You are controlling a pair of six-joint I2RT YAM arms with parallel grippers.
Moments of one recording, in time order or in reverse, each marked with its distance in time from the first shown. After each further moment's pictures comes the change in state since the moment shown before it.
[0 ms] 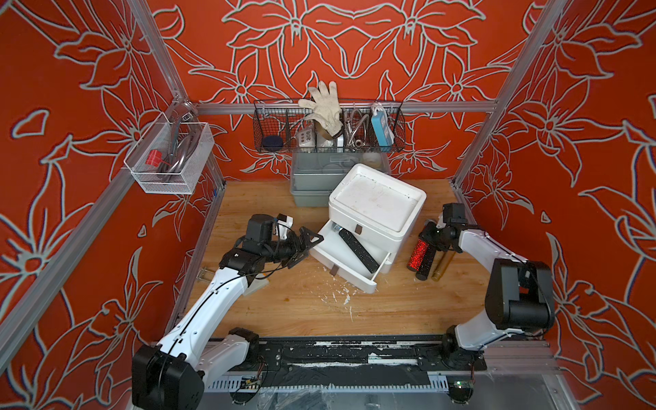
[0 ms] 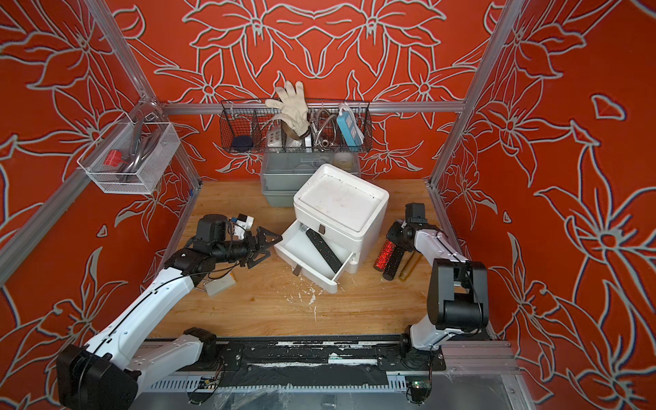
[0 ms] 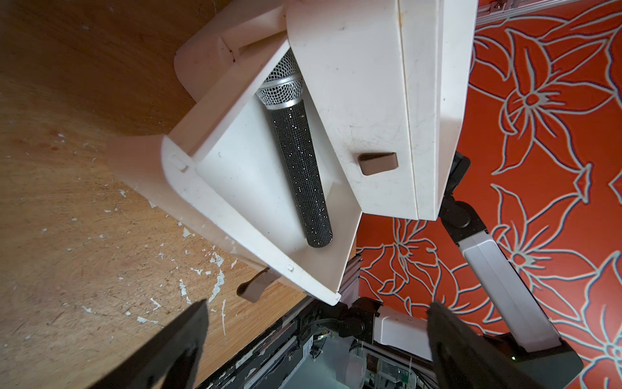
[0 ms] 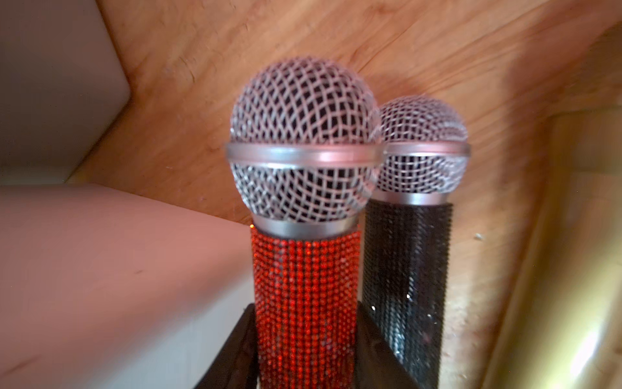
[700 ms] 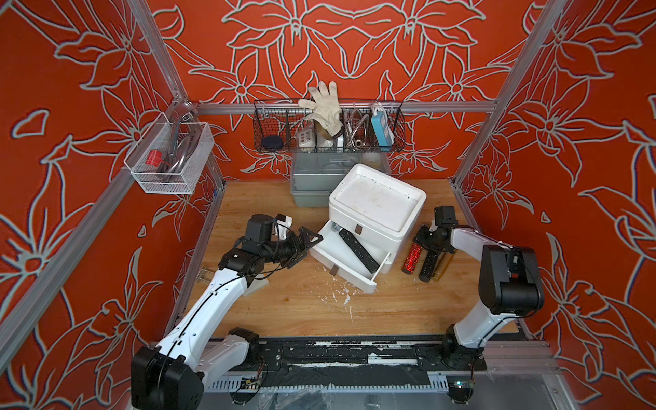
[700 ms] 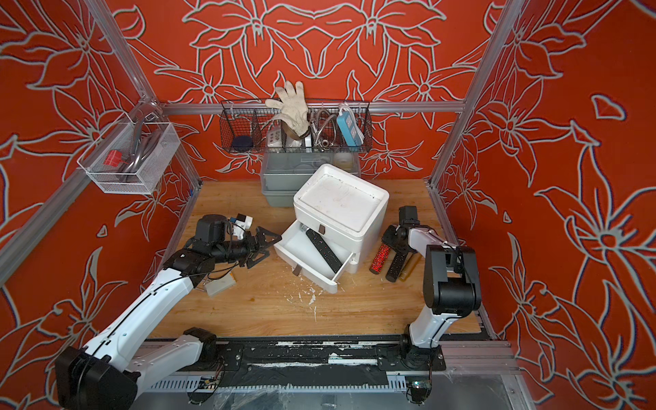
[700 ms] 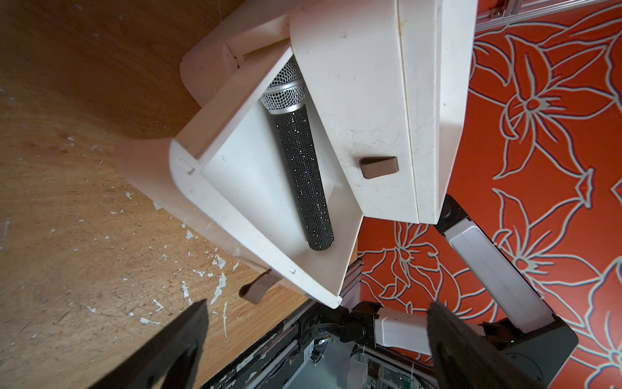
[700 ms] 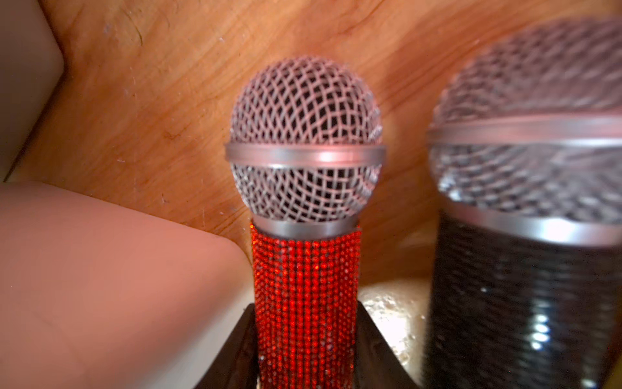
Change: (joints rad) left arm 0.000 -0.009 0.000 -0.004 -0.018 -0.004; right arm 0.026 0.111 0.001 0.050 -0.001 0.025
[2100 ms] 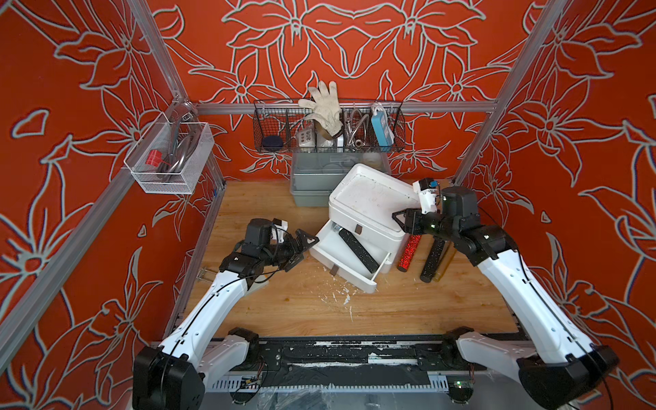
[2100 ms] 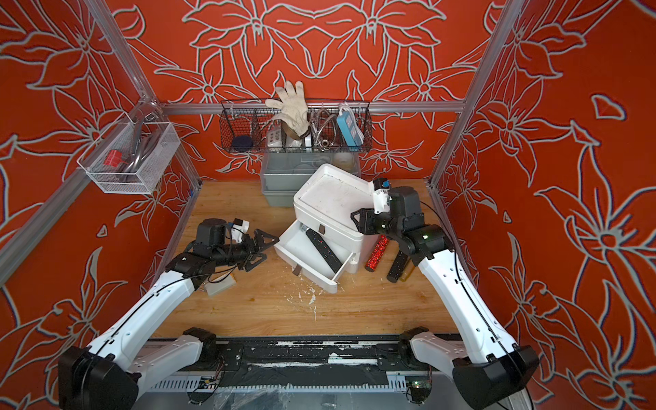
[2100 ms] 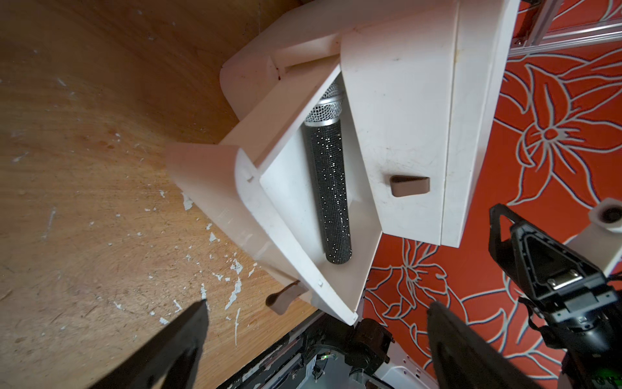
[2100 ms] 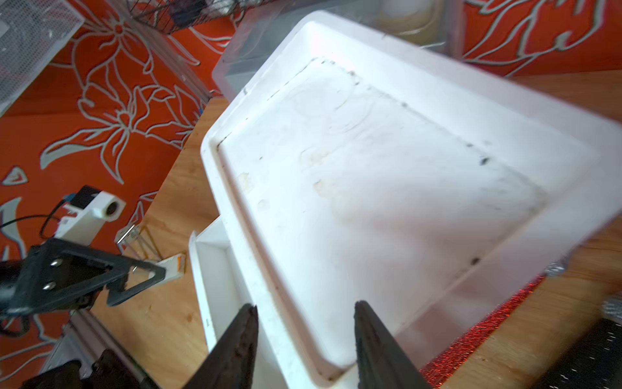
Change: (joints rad) left arm 0.031 -0.008 -0.079 0.032 -0.040 -0.044; right arm 0.409 -0.558 0.268 -0.310 -0.113 -0.265
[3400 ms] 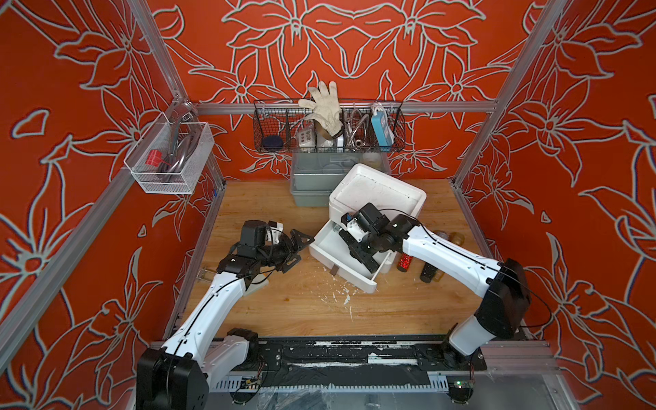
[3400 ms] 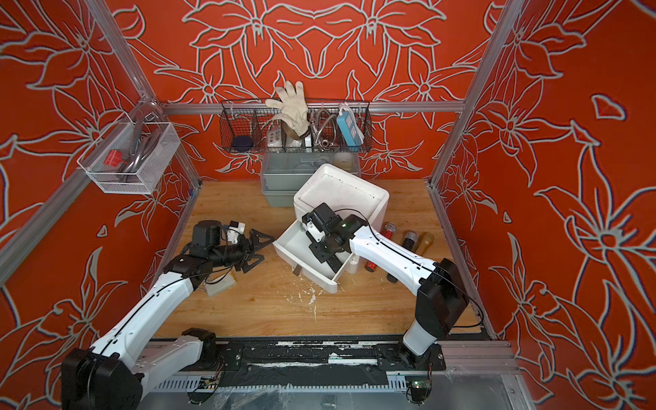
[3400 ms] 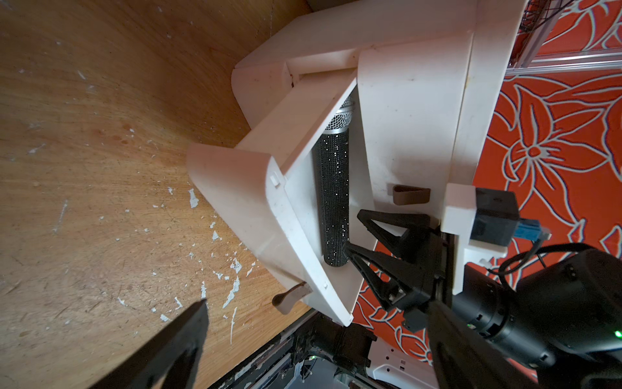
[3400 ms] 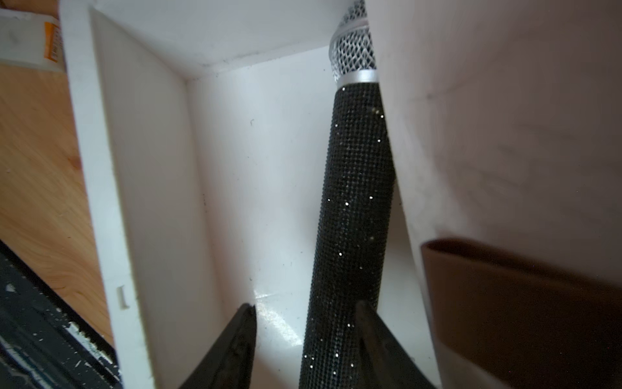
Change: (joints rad) left arm 0.069 -0.004 -0.025 0.022 0.068 -0.018; right arm 0.404 0.480 0.142 -0.194 0.330 -0.269
